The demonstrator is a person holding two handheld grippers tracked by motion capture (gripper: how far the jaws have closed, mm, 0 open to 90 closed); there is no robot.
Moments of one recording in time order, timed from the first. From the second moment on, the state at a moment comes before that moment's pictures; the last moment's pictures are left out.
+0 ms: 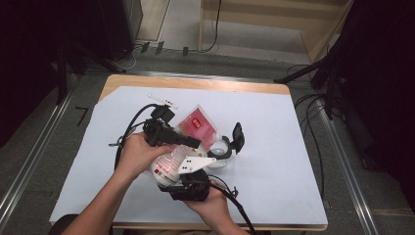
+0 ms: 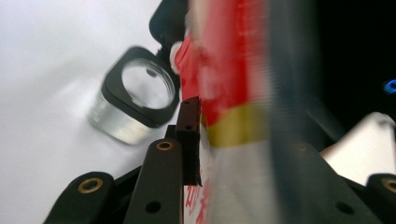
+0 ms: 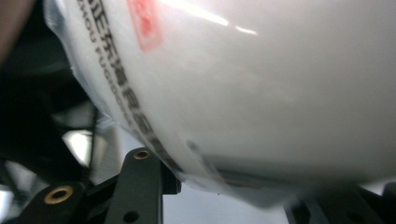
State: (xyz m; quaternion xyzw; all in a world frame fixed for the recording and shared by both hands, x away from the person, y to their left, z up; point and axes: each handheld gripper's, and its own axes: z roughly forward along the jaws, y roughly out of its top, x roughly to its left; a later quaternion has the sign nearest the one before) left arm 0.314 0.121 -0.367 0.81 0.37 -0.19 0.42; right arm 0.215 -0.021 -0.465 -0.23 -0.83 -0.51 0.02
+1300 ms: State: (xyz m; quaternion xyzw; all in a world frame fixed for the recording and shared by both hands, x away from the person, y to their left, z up) left arm 0.311 0.111 -0.363 0.81 0.40 -0.14 0.41; right arm 0.221 -0.022 -0.467 -0.26 -0.83 -0.49 0.01
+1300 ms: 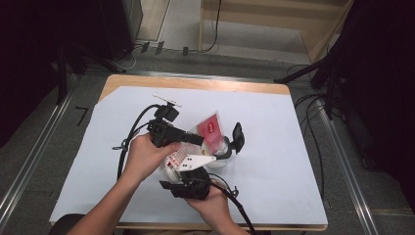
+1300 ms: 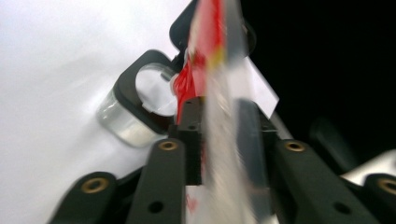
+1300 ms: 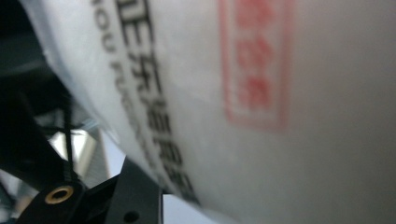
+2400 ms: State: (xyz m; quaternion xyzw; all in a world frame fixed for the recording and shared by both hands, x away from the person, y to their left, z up) left arm 0.302 0.110 -0.341 0.81 0.40 -0.11 0.42; right arm 0.224 -0.026 -0.455 -0.25 -0.81 -0.54 0.05
